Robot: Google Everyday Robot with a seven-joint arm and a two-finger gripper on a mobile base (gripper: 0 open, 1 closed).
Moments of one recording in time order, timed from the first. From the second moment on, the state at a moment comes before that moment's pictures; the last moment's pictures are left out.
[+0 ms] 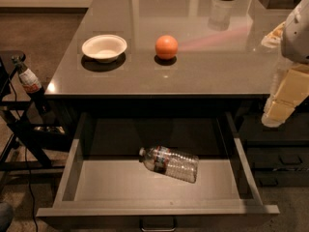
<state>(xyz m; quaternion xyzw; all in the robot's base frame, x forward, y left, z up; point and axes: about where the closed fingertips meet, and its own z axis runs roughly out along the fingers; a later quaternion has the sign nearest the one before) 0.438 -0.217 0.977 -0.60 0.78 -0.04 0.16</state>
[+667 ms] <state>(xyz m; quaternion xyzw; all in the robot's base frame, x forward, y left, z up) 0.437 -0.201 0.958 -0.60 0.78 -0.04 0.16</state>
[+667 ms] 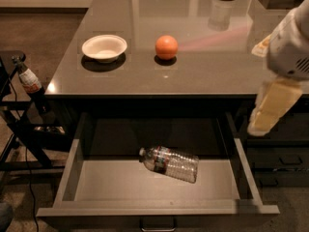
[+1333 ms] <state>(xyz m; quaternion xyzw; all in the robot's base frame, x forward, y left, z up) 0.453 -0.145 0.866 -0.58 0.79 -0.05 0.17</state>
